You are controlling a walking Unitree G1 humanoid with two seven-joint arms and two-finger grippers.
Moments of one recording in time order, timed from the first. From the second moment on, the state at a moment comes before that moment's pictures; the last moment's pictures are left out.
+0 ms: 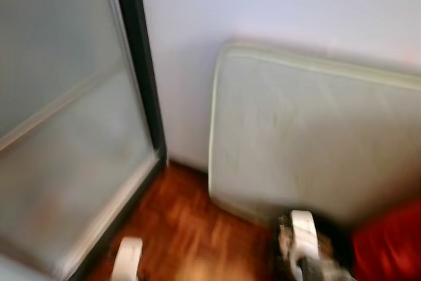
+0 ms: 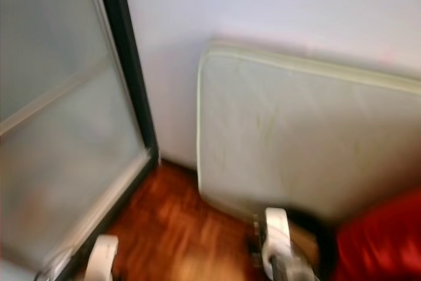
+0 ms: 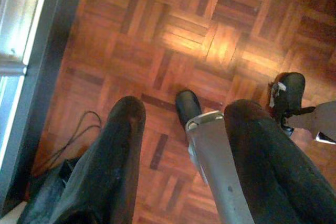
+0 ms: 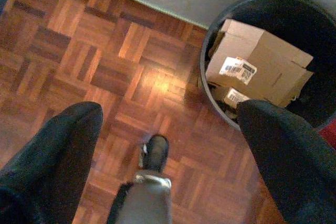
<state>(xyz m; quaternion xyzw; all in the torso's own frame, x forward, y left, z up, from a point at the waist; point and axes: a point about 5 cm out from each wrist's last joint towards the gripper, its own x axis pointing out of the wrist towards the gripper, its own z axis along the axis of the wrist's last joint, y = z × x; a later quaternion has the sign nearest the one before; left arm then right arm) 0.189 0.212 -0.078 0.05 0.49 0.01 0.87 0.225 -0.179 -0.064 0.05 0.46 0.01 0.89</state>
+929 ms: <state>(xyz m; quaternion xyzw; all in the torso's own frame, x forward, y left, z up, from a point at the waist) 0.189 0.213 -0.078 0.05 0.49 0.01 0.87 0.232 -0.175 -0.059 0.05 0.45 0.01 0.89</state>
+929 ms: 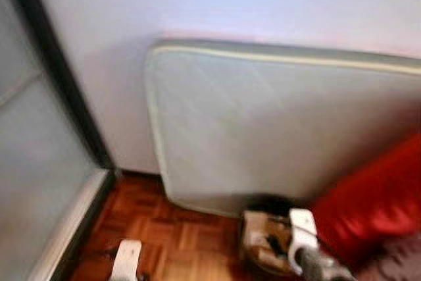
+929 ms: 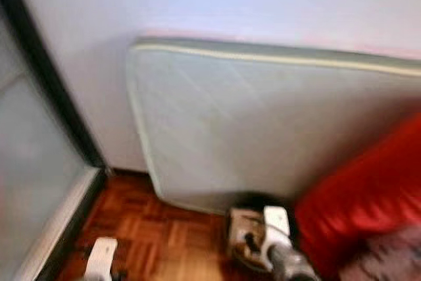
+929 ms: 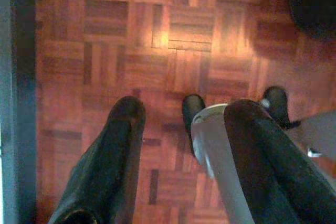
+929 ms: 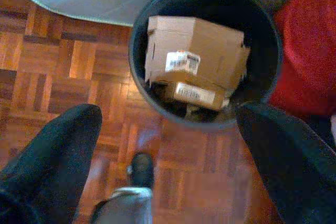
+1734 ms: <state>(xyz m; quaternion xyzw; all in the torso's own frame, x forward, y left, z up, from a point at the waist) 0.192 0.217 -0.076 0.05 0.48 0.01 0.87 0.230 -0.177 -0.060 0.04 0.46 0.01 0.89</state>
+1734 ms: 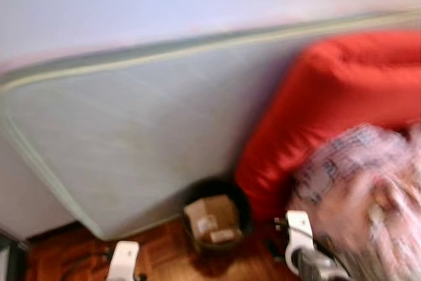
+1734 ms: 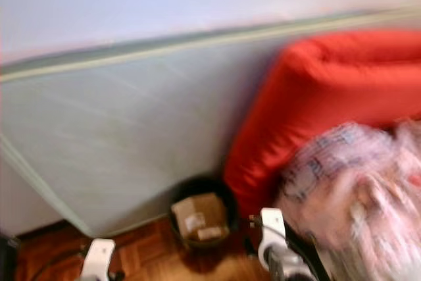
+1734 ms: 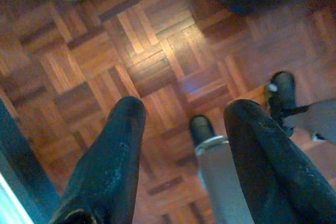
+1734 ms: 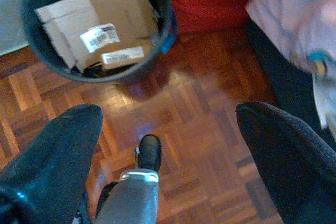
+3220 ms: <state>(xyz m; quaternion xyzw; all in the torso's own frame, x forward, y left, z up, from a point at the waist) 0.193 0.212 -0.076 0.05 0.48 0.01 0.88 0.232 -0.179 -0.059 0.03 0.45 0.02 0.89</state>
